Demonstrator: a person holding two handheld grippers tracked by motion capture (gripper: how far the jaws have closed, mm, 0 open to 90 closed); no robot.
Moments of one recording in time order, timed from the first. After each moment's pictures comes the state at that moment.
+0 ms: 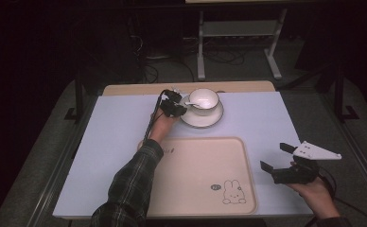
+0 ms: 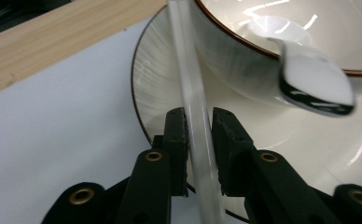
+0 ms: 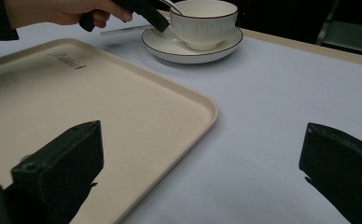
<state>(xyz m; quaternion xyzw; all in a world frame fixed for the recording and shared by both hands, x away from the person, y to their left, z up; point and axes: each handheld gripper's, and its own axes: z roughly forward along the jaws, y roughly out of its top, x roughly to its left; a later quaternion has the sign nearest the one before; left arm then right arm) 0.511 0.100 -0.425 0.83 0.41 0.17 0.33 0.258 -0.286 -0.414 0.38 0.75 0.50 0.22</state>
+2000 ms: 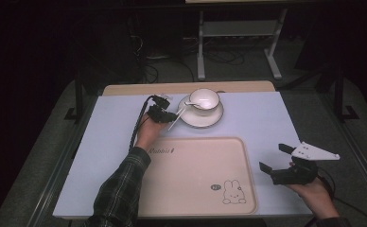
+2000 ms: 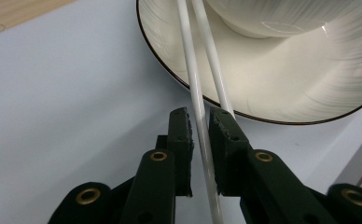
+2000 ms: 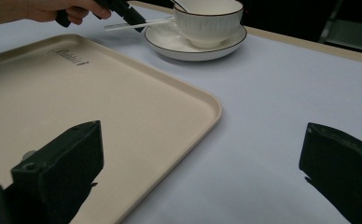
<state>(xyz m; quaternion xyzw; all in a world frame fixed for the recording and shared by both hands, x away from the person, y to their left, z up) 0.488 0.142 -0.427 0.85 0.40 0.11 0.34 0.257 -0.283 -0.415 0.38 0.75 0.49 0.21</state>
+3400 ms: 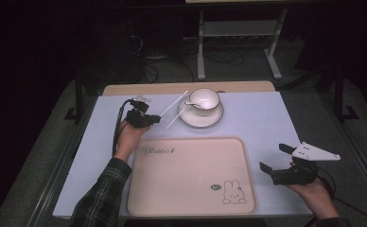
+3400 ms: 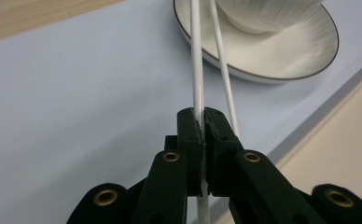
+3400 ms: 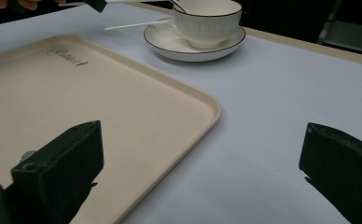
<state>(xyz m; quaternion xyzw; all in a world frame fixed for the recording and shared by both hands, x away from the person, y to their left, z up) 0.442 0.201 -0.397 0.82 0.42 0.12 0.37 0.256 -0.283 -0.415 0.38 0.75 0.49 0.22</state>
